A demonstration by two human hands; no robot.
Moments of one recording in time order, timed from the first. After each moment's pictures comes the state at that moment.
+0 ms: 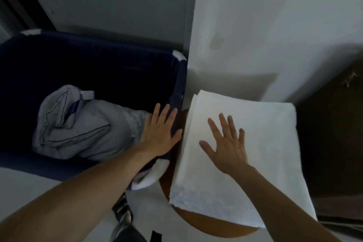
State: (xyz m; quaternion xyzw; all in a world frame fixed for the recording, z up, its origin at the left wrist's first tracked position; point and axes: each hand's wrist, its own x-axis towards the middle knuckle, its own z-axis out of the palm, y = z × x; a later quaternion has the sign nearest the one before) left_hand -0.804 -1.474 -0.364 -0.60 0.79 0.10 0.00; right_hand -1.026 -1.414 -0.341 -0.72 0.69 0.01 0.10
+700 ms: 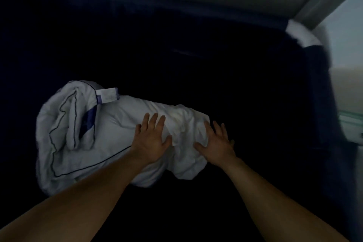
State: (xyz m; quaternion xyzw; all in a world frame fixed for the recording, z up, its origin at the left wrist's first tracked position) left_hand -0.504 -1.712 -0.604 -0.63 0.74 0.23 0.04; right_hand -0.734 -1.700 -0.586 -0.60 0.70 0.10 0.37
